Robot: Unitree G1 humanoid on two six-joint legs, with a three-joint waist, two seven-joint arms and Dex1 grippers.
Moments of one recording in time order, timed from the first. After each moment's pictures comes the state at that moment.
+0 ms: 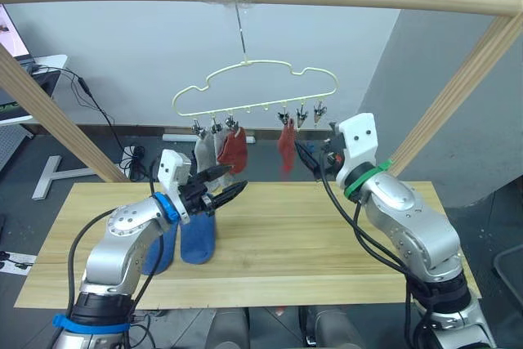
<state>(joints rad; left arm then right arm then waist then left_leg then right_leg) -0.18 0.54 0.08 -0.16 -0.47 0.31 -0.84 -0.40 -0.25 0.19 -0.51 0.29 0.73 0.04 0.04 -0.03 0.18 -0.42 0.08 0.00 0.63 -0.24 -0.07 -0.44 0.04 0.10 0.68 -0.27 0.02</state>
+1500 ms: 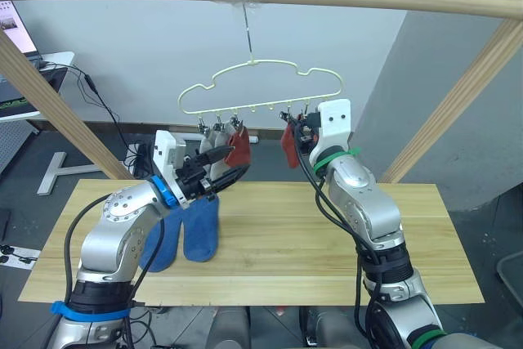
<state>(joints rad) -0.25 0.54 0.09 -0.20 -0.50 0.34 -0.81 -0.55 0.04 0.14 -0.16 0.10 0.60 -0.02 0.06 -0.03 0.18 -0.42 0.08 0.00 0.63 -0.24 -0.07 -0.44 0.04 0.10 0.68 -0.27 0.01</state>
